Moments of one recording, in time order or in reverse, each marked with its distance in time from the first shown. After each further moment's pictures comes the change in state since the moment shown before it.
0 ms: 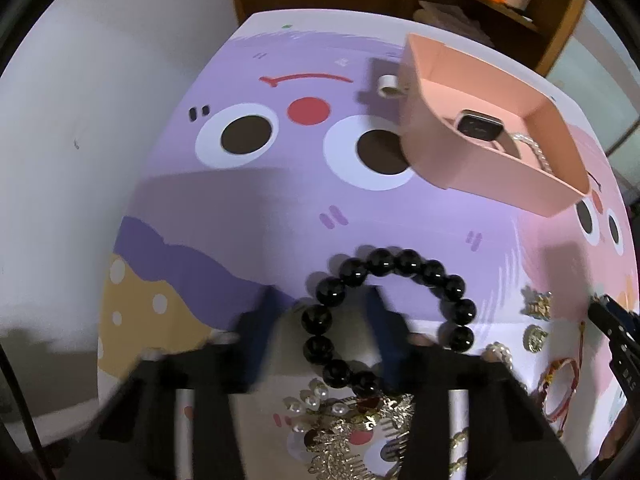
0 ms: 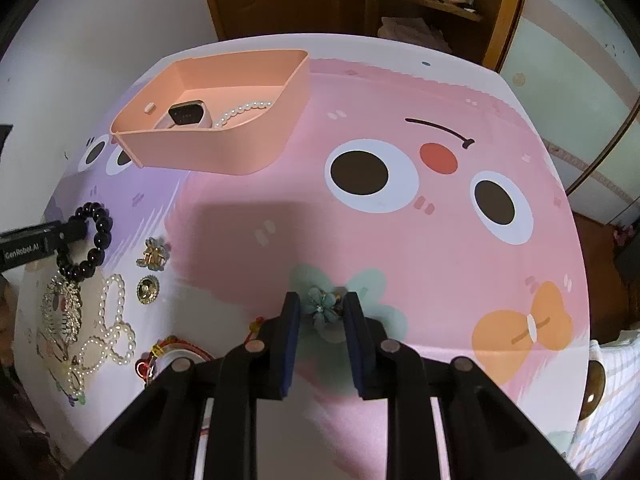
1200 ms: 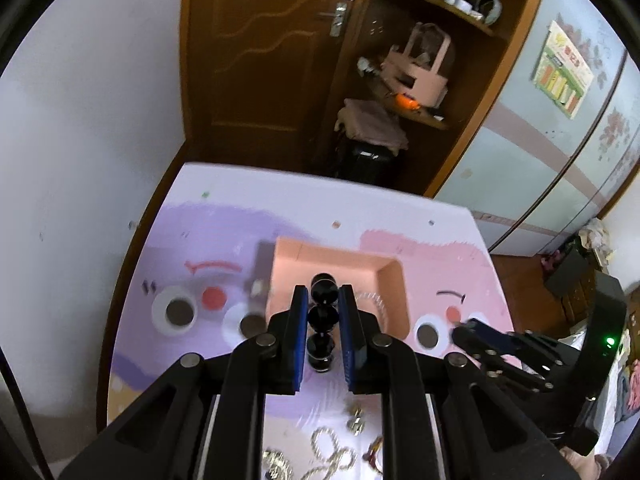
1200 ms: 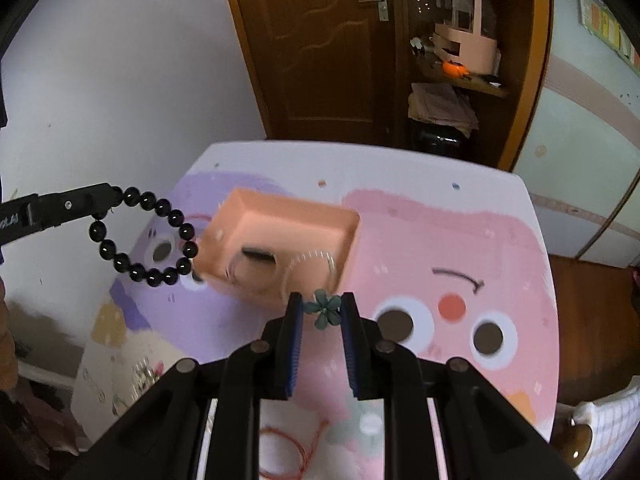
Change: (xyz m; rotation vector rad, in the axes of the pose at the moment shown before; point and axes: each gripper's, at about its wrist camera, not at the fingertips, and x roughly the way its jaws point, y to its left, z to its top) left arm -0.174 -0.037 0.082 0.031 -0.312 -0.264; right arm -0.086 0.018 0.094 -0.025 -0.192 0.129
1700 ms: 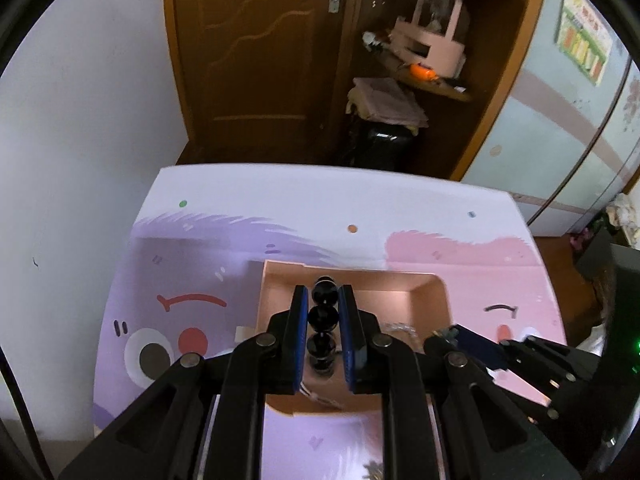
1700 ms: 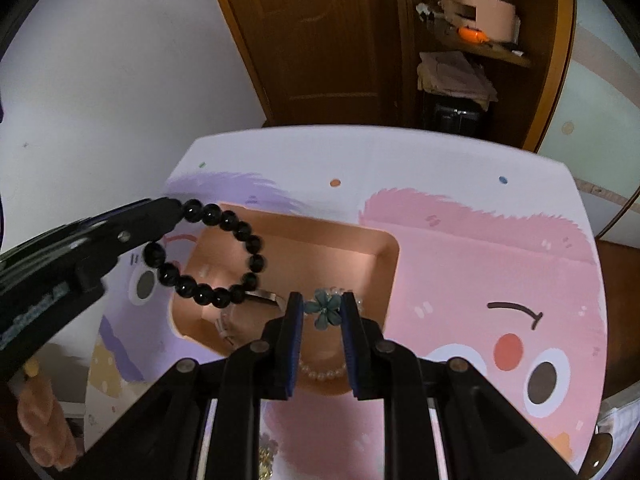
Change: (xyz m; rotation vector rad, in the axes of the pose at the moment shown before) left arm 0.114 -0.008 0.014 0.059 0.062 0.103; right arm 0.091 0.003 0.039 0.059 0.103 0.038
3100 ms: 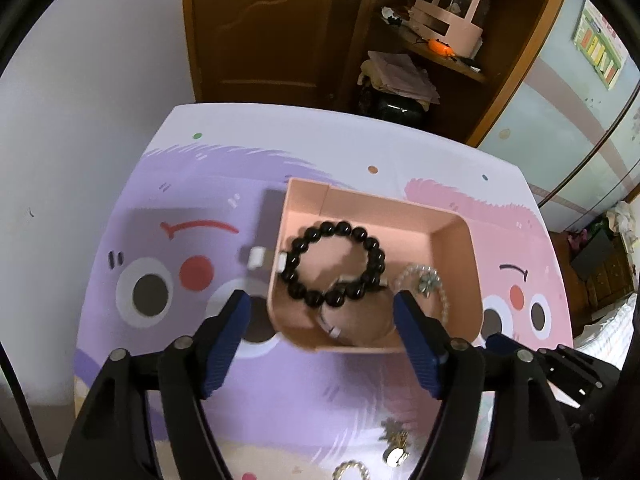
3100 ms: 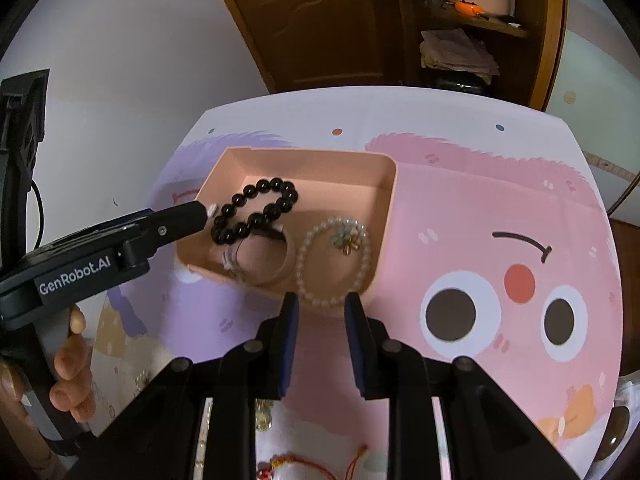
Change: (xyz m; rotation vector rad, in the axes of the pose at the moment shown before) left arm 0.003 0.023 -0.052 -0.072 0.092 -0.011; right arm -0.013 -0.004 -0.050 0.022 0.044 0.048
